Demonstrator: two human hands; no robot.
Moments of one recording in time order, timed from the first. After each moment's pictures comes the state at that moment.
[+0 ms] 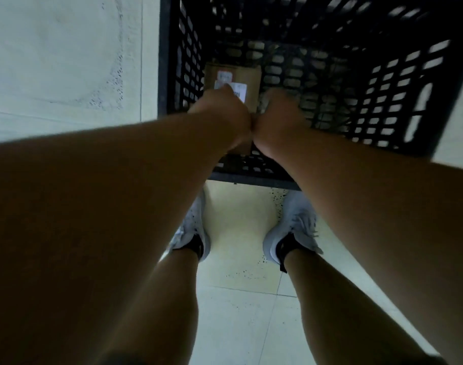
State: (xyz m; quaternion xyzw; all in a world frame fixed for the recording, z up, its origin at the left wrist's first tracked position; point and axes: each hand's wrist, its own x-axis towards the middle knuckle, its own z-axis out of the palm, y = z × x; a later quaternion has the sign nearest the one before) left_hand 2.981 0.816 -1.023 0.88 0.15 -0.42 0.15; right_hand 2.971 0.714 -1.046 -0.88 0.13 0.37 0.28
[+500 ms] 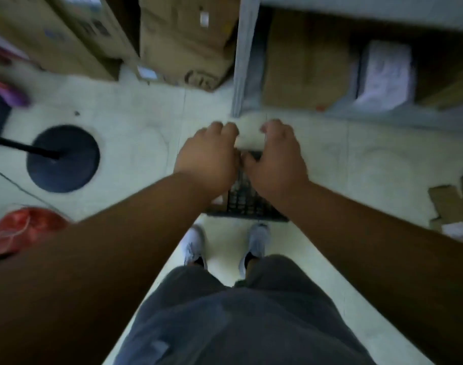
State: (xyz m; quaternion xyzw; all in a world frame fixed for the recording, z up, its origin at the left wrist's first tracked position) left_hand 2.968 0.807 -0.494 0.97 -0.09 -0.11 0.18; right_hand 2.957 0.668 -0.499 -0.95 0.05 0.10 0.31
